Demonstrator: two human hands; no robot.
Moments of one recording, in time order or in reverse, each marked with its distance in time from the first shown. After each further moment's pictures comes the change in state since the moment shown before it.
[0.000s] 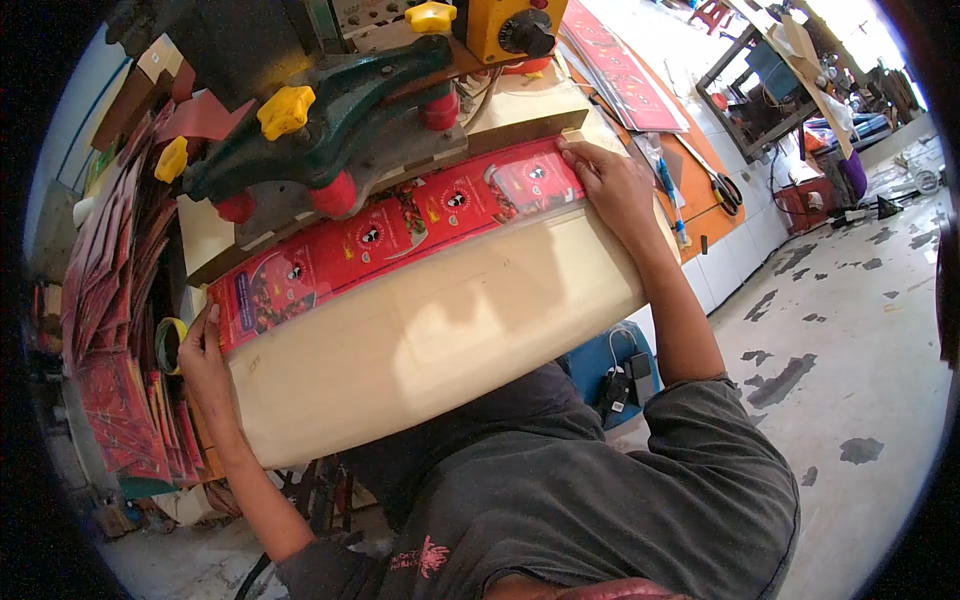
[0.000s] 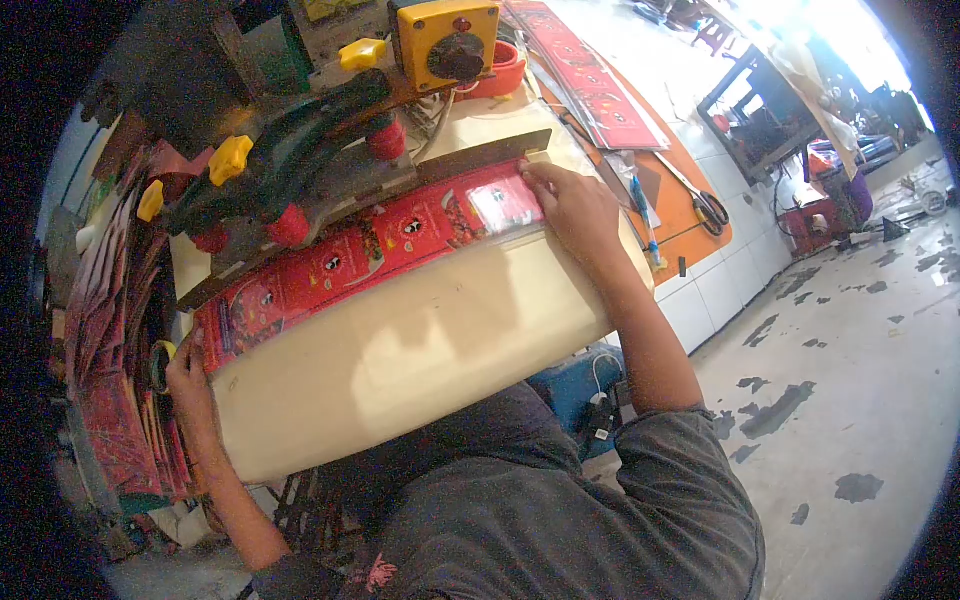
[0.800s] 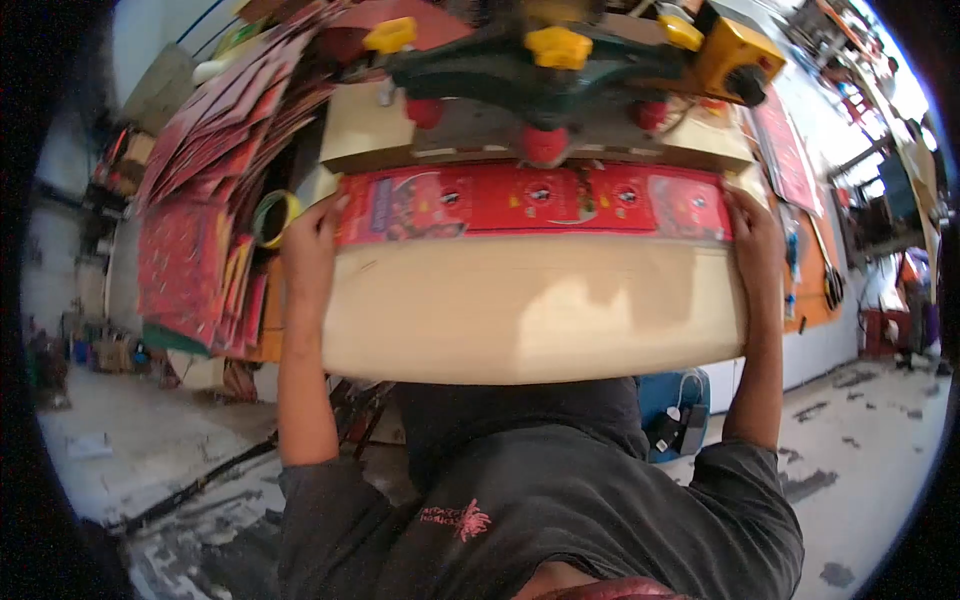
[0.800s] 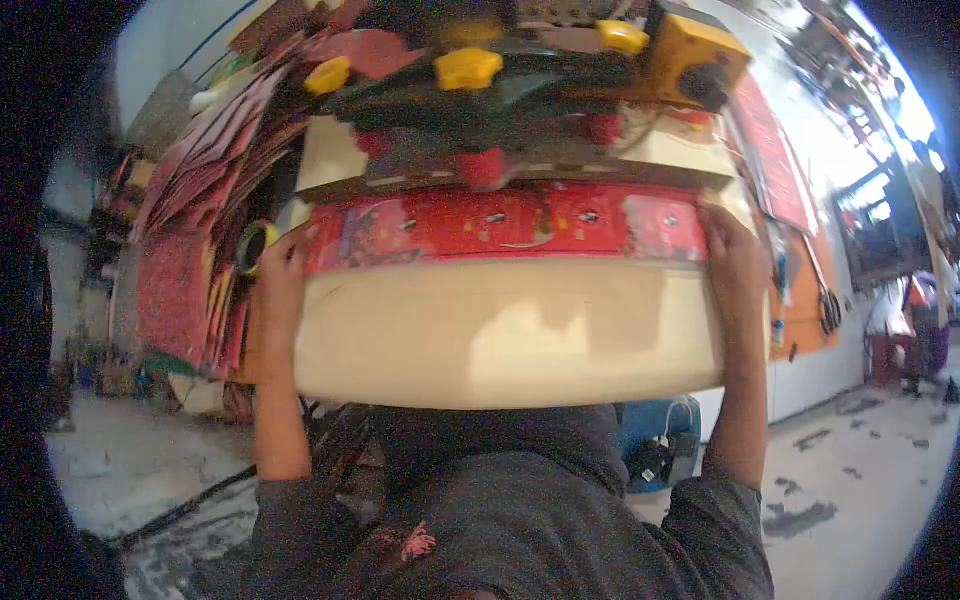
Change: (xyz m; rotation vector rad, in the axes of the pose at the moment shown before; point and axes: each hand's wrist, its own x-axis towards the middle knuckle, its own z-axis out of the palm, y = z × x) left_hand -0.001 -0.009 0.004 -0.012 0.140 0.073; right_hand 0.001 0.007 0.006 0.137 -0.008 -0.002
